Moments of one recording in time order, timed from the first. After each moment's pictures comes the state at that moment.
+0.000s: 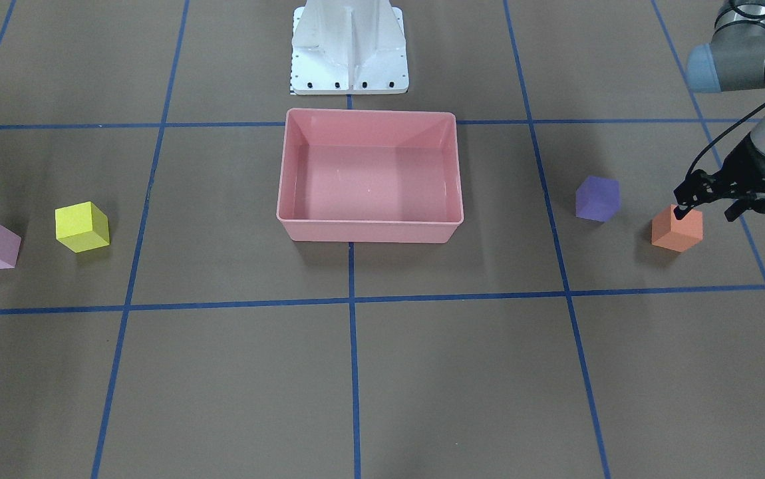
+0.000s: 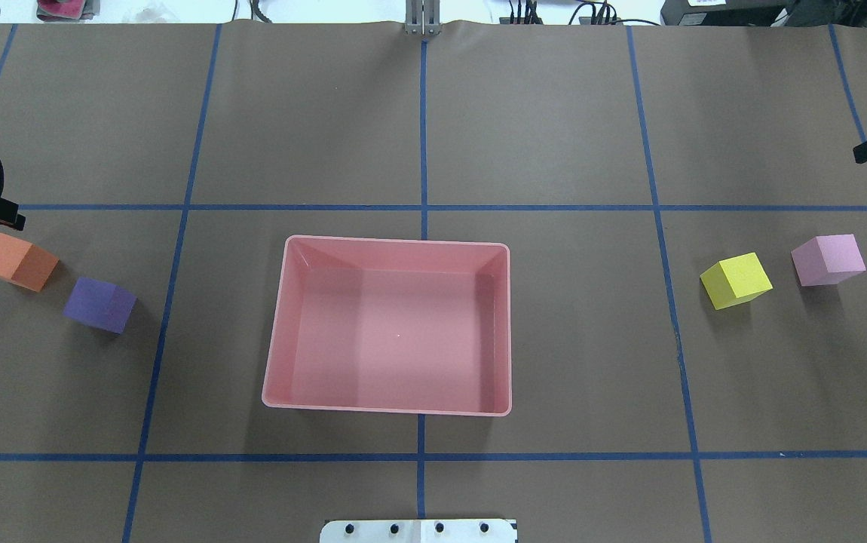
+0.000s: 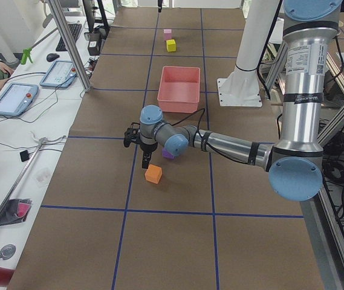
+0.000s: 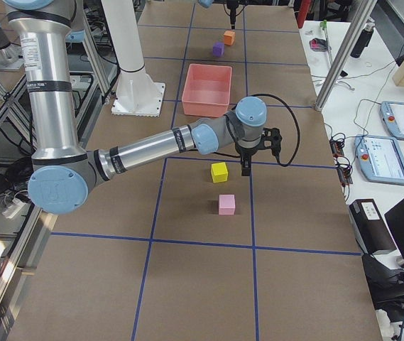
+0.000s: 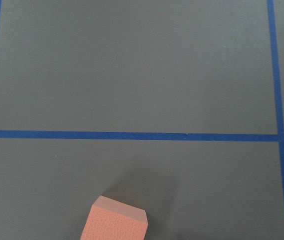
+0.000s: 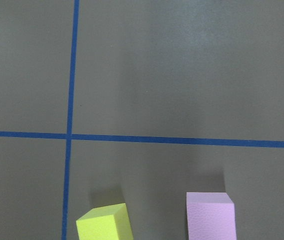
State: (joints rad) left arm -1.10 -1.57 -1.70 -2.05 -2.16 -0.63; right arm 1.34 -1.47 1.84 -1.48 2.48 0.52
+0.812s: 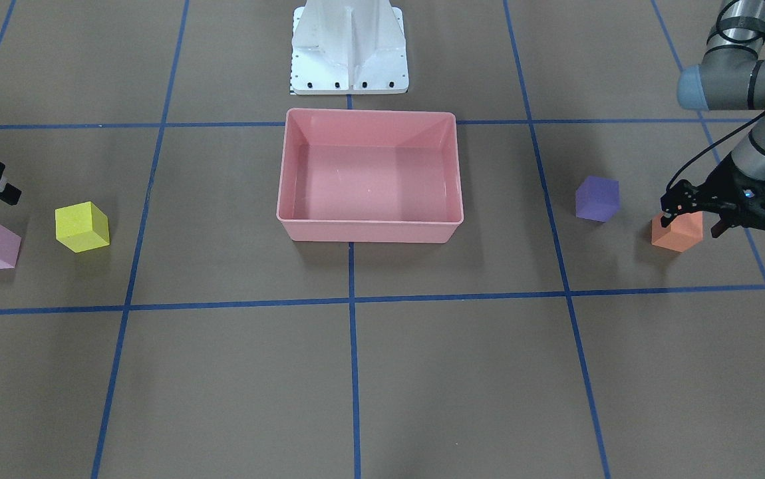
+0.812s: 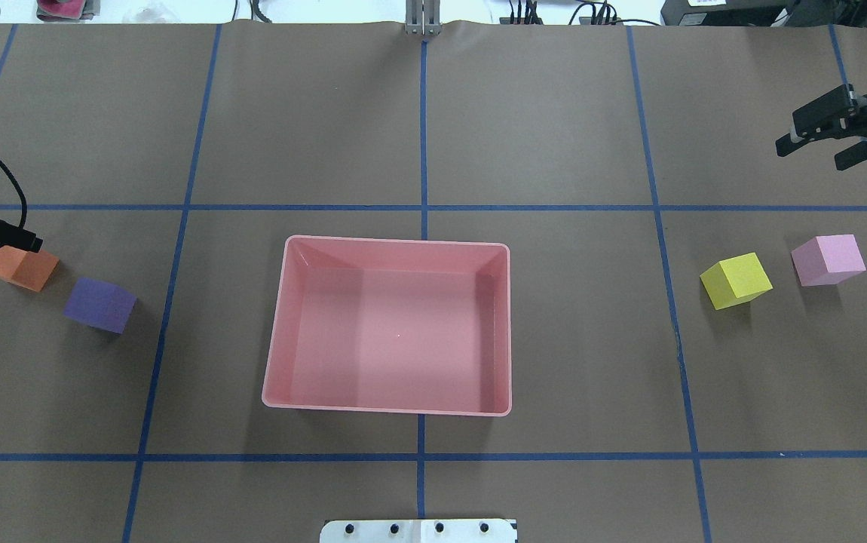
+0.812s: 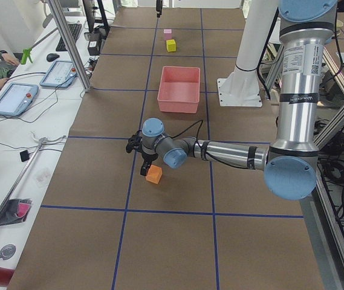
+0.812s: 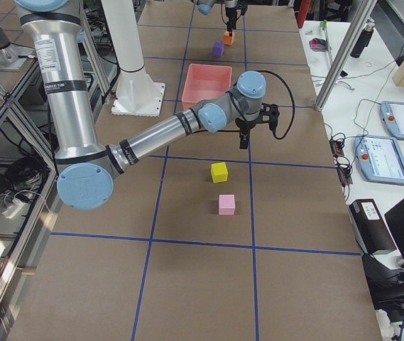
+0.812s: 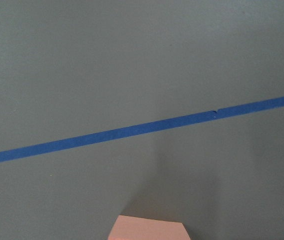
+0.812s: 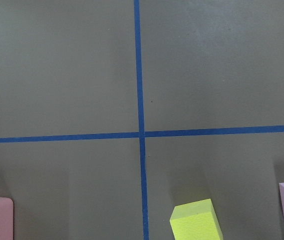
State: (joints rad) left arm -1.05 -1.57 -1.60 -2.18 -2.14 -0.47; right arm 1.25 -1.40 1.90 -1.48 2.48 0.70
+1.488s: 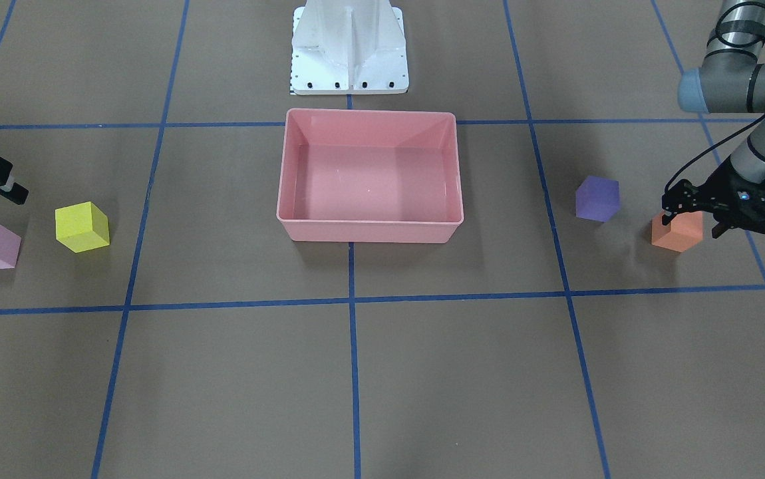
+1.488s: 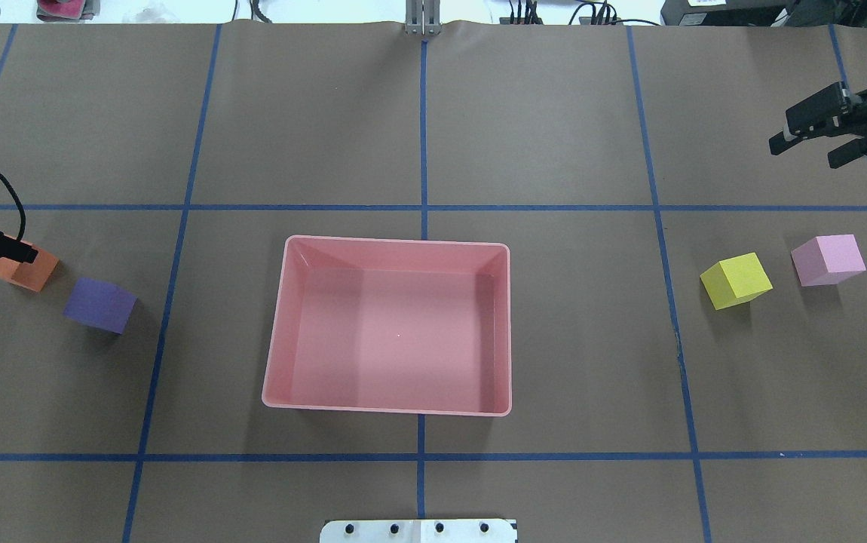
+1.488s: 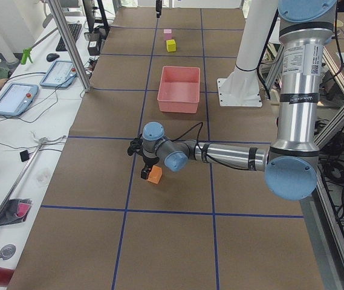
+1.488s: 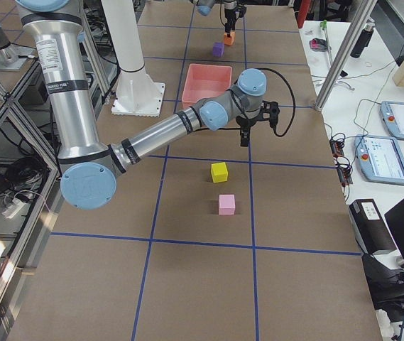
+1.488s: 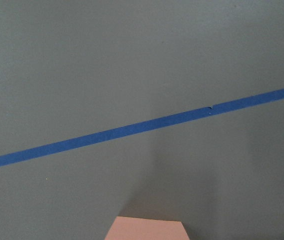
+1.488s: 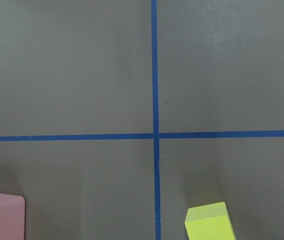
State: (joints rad) left arm -1.04 -1.57 -1.56 -2.18 -2.15 -0.41; right arm 1.24 -1.38 1.90 -1.48 2.48 0.70
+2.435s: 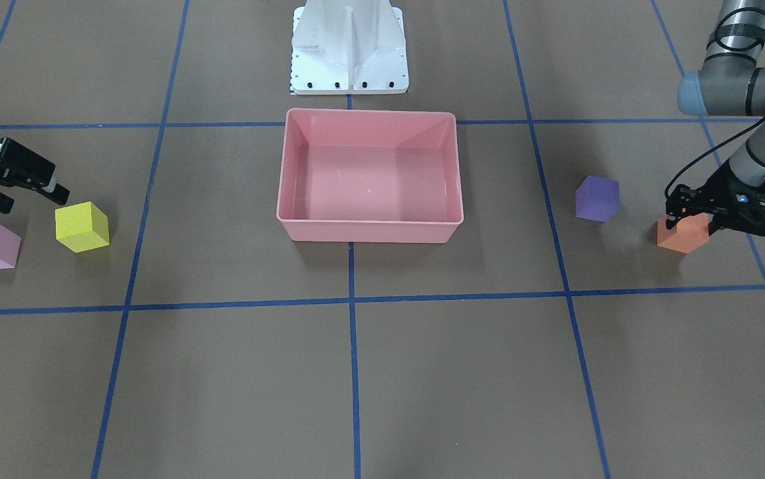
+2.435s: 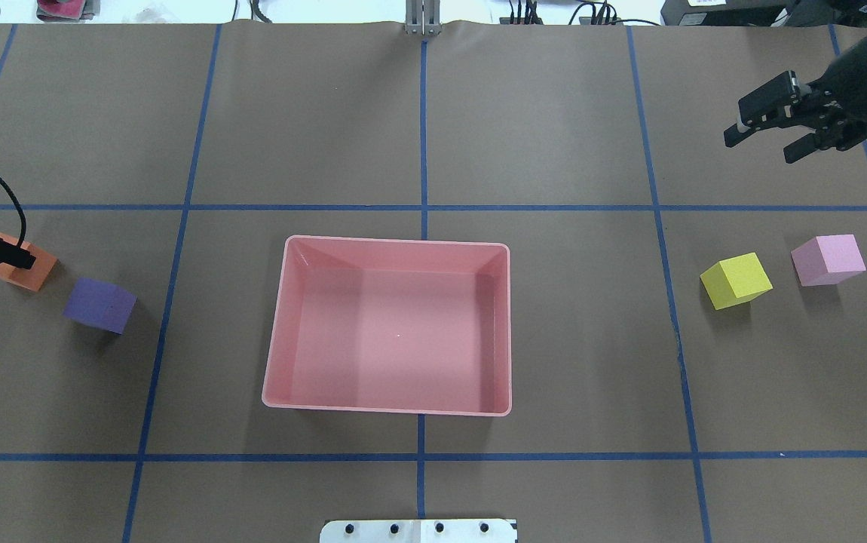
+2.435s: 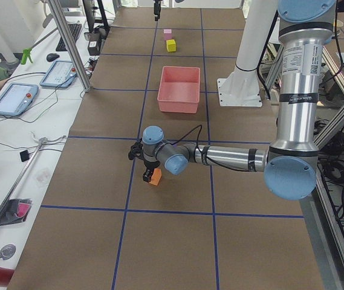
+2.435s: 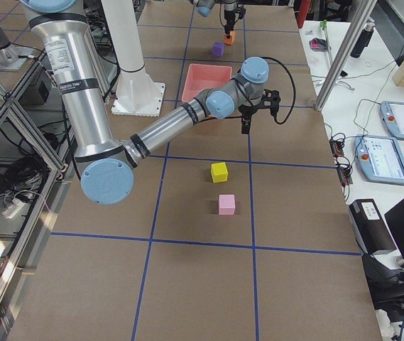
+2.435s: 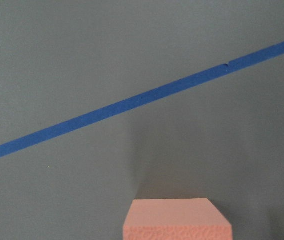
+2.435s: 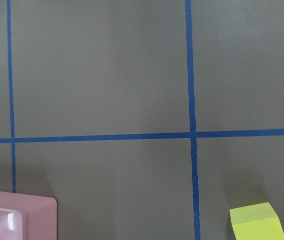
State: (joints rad) left arm -1.04 -1.57 -1.55 -2.17 -2.15 -0.42; right arm 1.19 -1.31 1.89 -1.49 2.48 0.80
